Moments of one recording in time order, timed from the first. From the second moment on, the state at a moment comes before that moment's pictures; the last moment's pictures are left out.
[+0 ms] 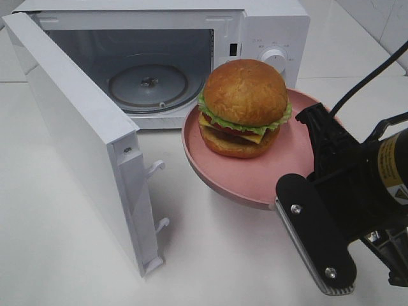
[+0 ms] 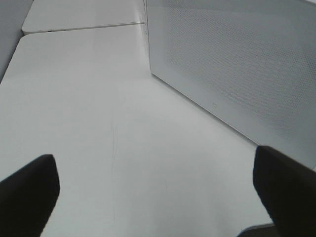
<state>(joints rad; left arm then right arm) -0.03 -0.01 -0.52 -0.09 1.08 0.09 0.92 1.20 -0.63 -0.52 0.61 -0.76</state>
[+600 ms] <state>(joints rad) -0.03 -0.01 -0.52 -0.09 1.08 0.09 0.62 1.21 -0.63 -0.20 0.54 -1.40</state>
